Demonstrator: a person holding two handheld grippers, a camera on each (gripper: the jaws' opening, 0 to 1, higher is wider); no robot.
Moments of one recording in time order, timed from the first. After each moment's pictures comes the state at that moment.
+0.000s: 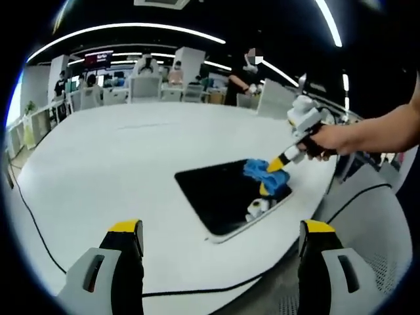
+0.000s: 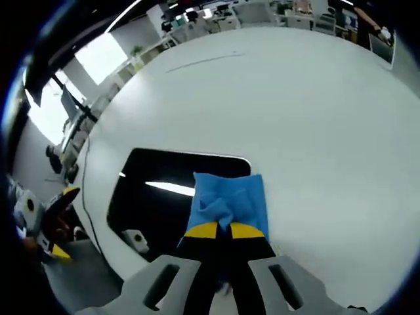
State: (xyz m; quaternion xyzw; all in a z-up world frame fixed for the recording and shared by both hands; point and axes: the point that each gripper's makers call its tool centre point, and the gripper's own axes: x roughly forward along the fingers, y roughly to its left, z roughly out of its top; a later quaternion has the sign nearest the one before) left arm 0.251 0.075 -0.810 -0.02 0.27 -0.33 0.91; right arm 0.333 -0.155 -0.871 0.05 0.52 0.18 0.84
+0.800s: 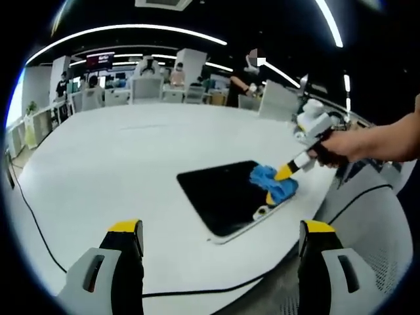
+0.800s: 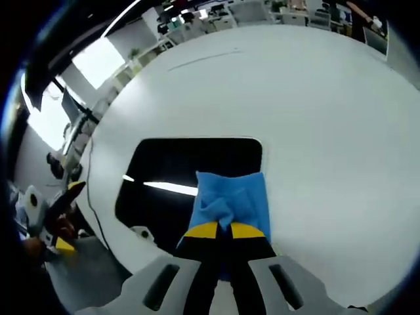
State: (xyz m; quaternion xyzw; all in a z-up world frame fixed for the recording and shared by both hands) left arm 0.252 0.078 -0.809 -0.02 0.27 -0.32 0.91; right arm 0.300 -0.143 -0.870 0.07 0.52 0.17 0.83
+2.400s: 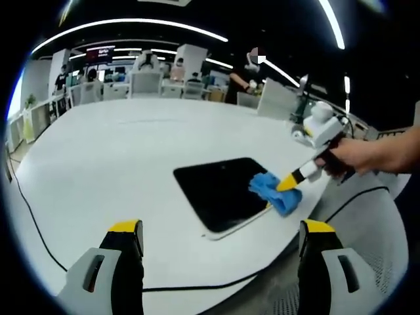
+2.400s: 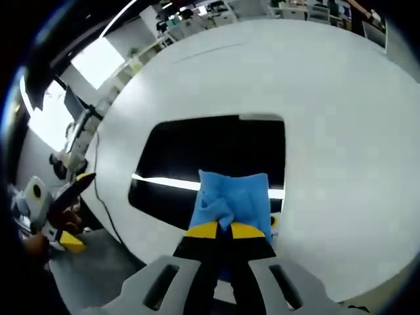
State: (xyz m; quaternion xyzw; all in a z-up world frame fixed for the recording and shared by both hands) left arm 0.248 0.075 -0.812 -0.04 0.28 -0.33 0.90; right arm 0.271 -0.110 -0.871 0.08 0.53 0.17 0.82
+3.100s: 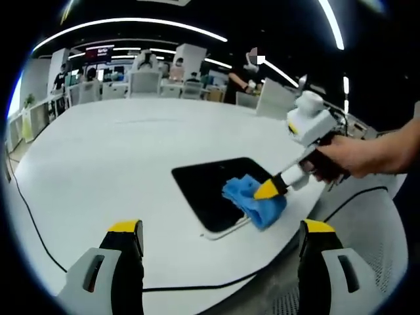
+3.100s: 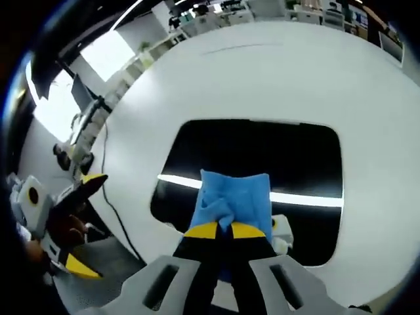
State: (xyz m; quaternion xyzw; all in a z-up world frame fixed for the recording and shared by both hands) left arm 0.246 0.074 -0.812 -0.04 0.28 -0.33 0.90; right arm 0.280 -0.047 -0.871 0.05 0.53 0.21 0.82
